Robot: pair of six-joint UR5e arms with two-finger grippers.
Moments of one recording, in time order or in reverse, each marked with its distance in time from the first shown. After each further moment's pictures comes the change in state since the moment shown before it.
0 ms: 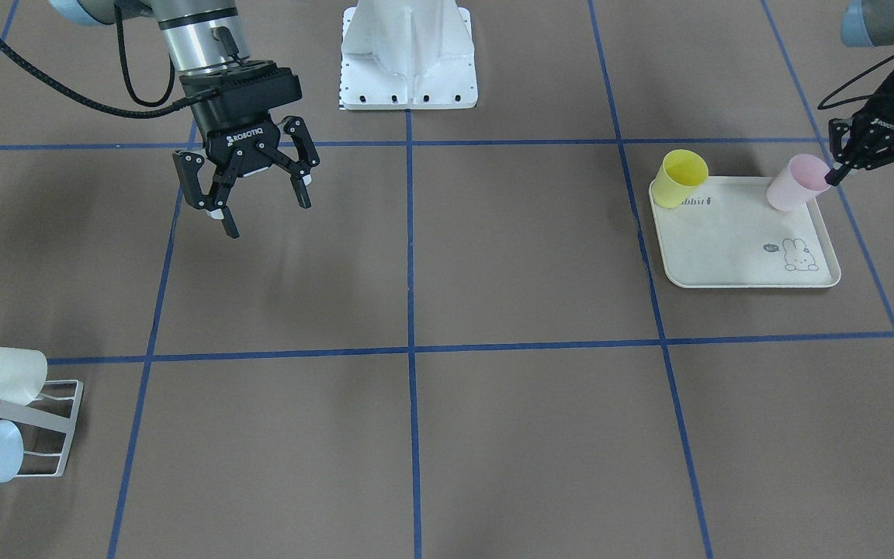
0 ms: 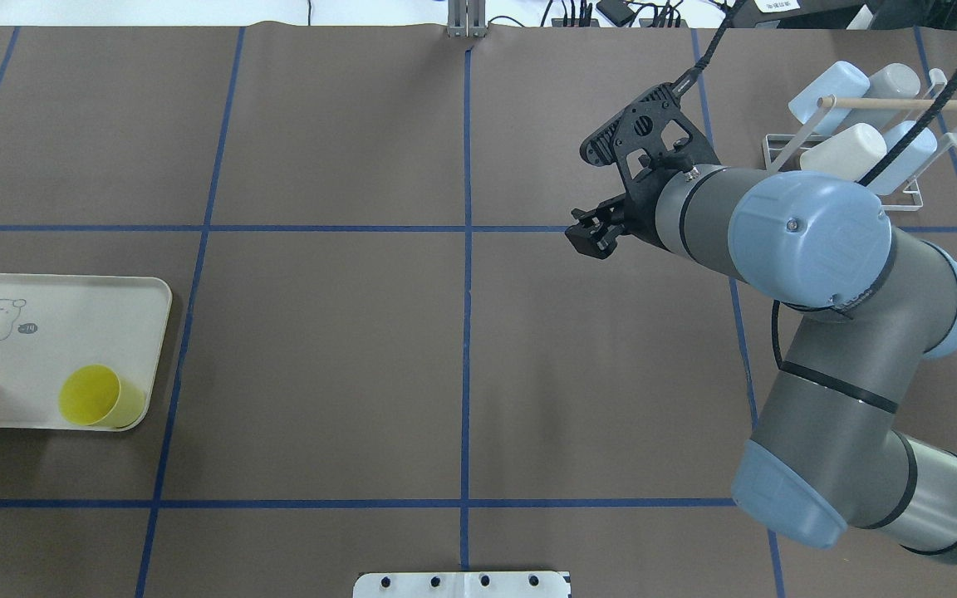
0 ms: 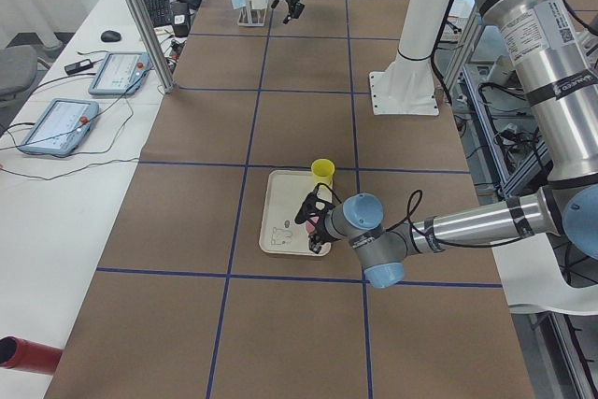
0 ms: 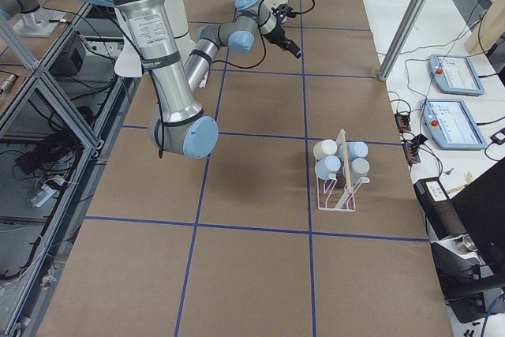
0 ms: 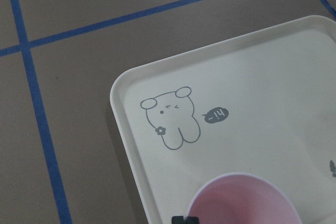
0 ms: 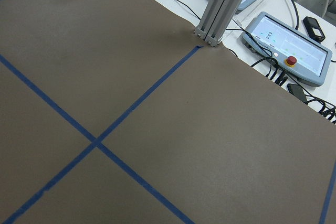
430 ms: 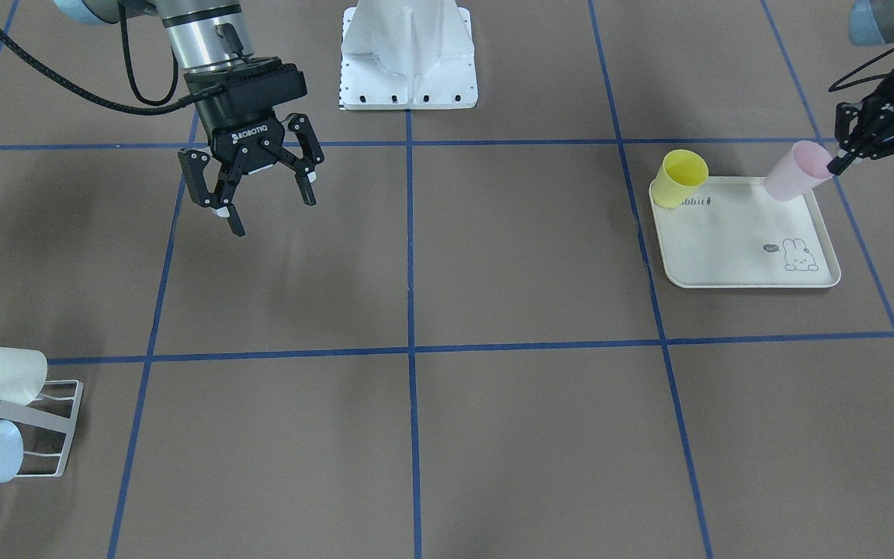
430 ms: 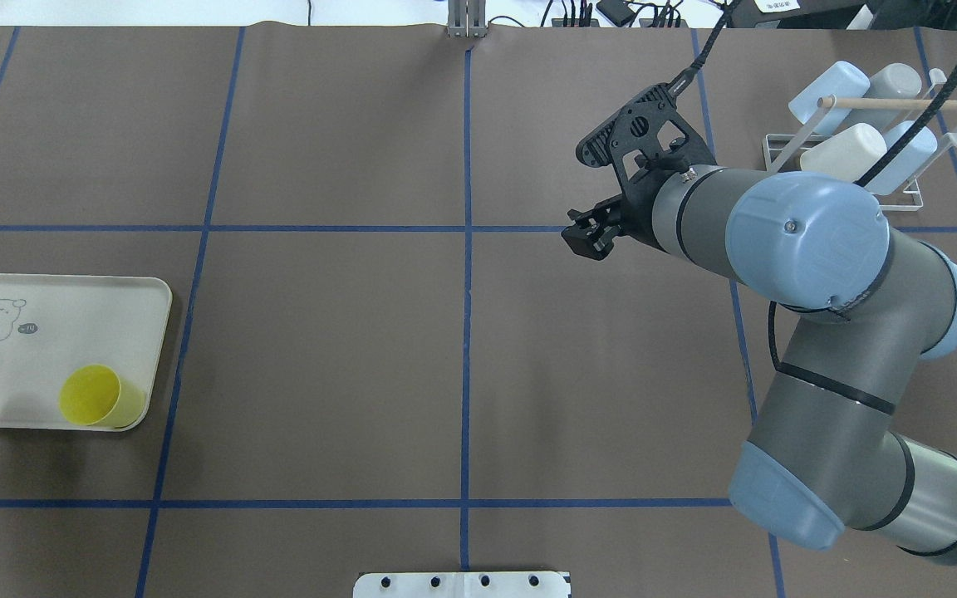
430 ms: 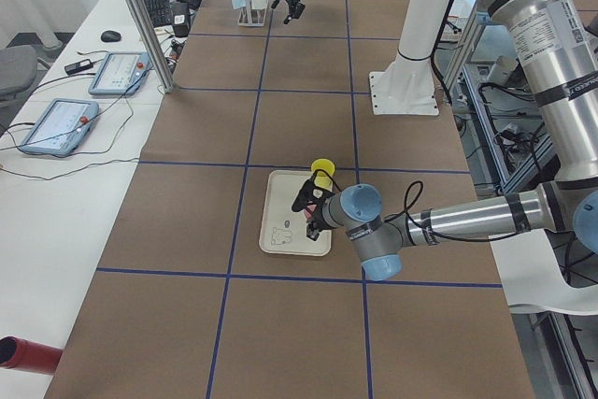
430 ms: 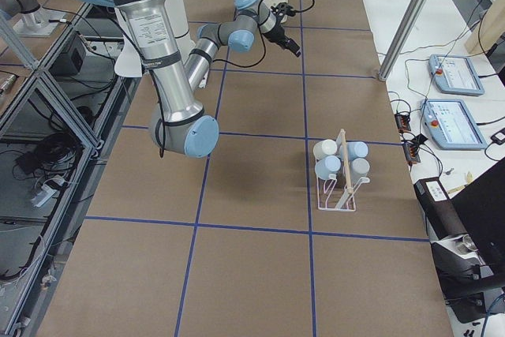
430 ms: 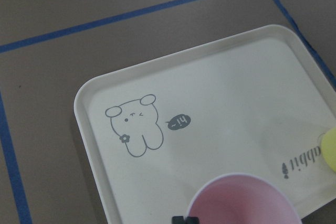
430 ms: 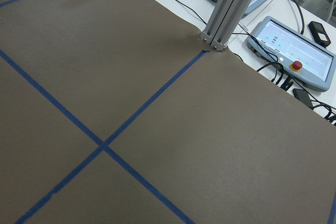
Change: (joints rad) left arm -0.140 -0.013 -0.080 0.027 -0.123 -0.053; right arm -0.010 0.011 -0.004 0.020 0.000 -0.010
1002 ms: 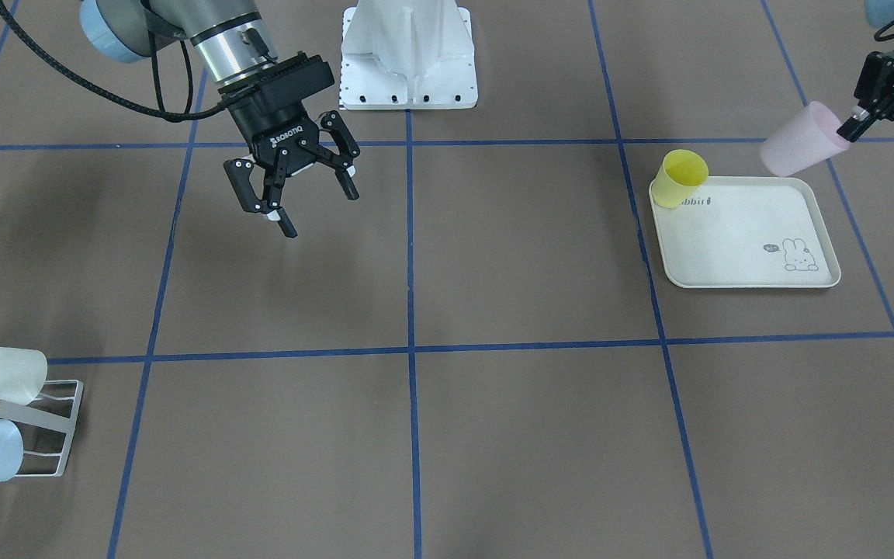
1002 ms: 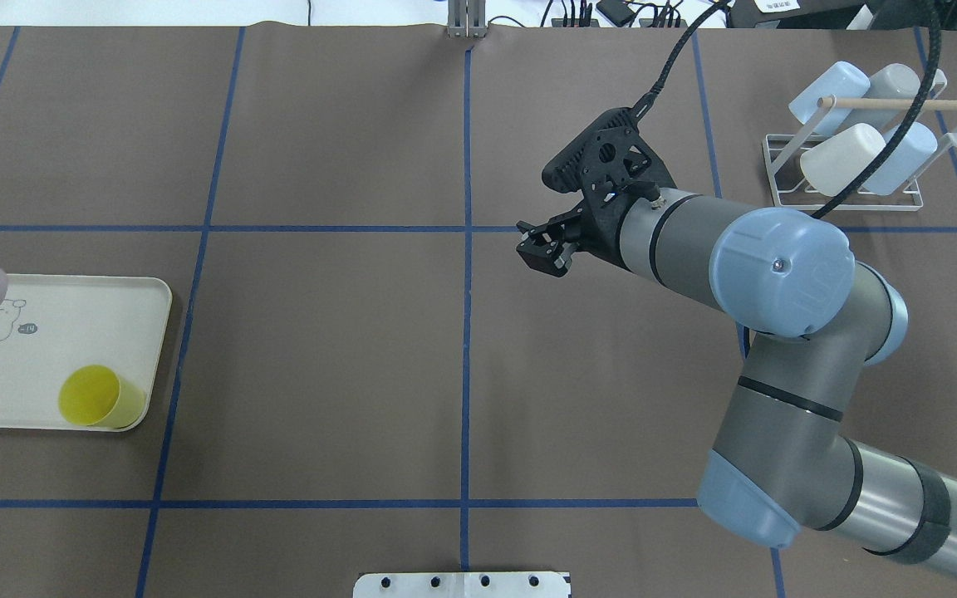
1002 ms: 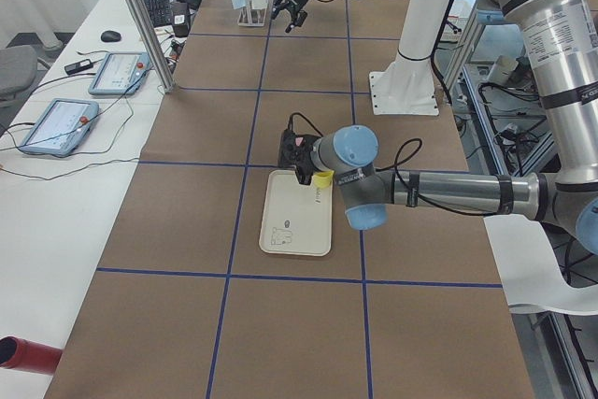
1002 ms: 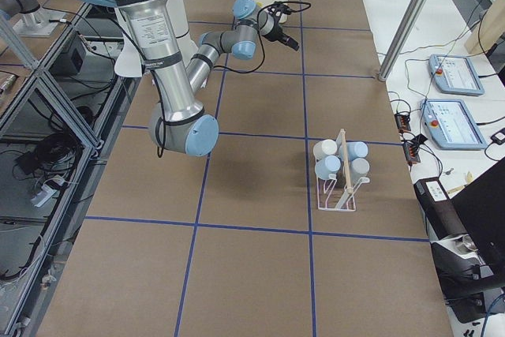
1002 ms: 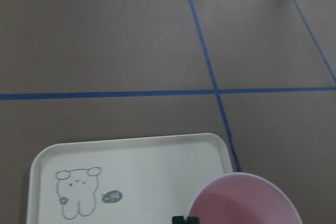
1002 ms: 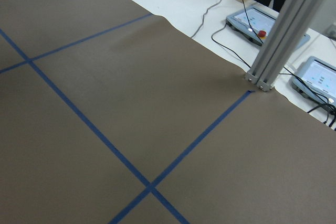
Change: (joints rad) left arm -0.127 -0.100 -0.300 0.184 -0.143 -0.583; right arm -0.043 0.003 -0.105 0.307 0.001 -0.049
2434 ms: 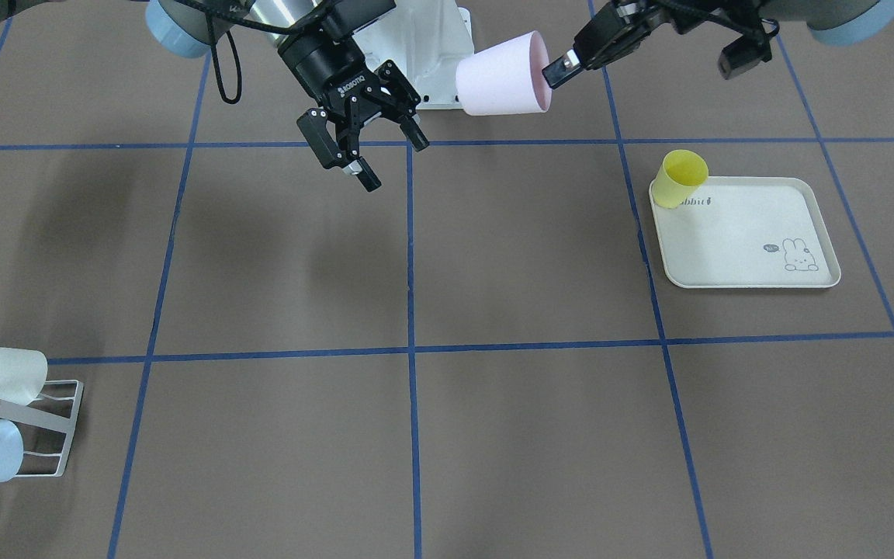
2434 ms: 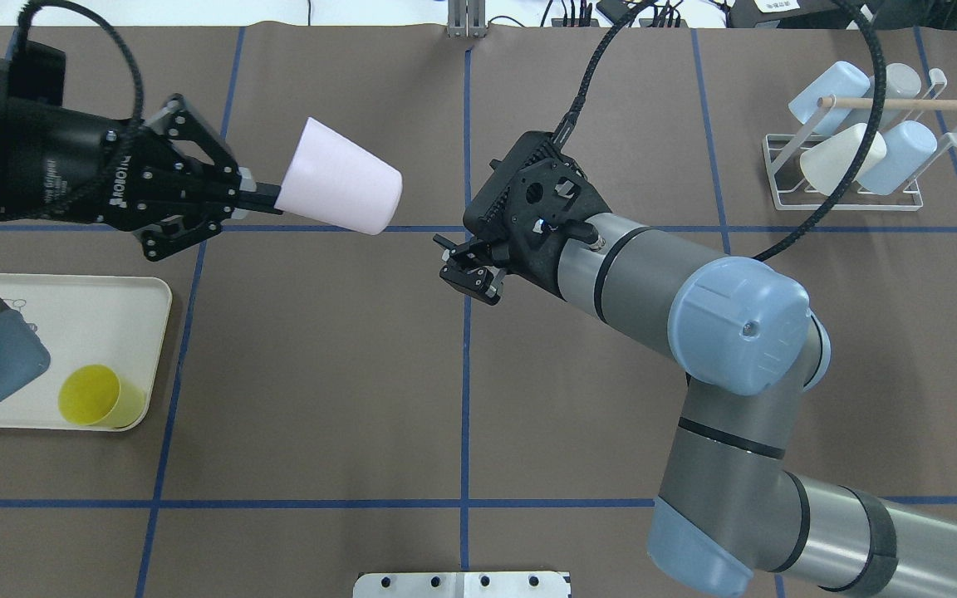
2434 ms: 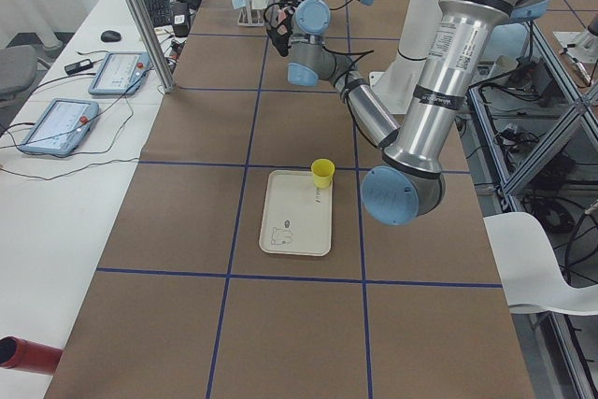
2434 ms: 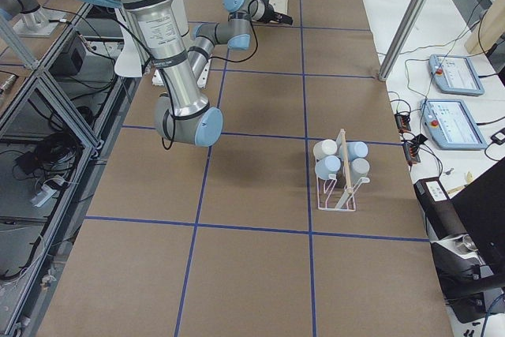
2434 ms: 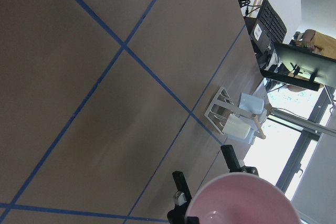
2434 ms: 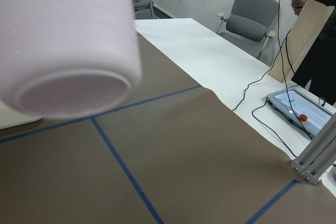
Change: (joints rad) left arm 0.422 -0.669 -0.080 0.322 0.182 -1.008; right arm -0.091 0.089 -0.010 0.138 -0.099 -0.181
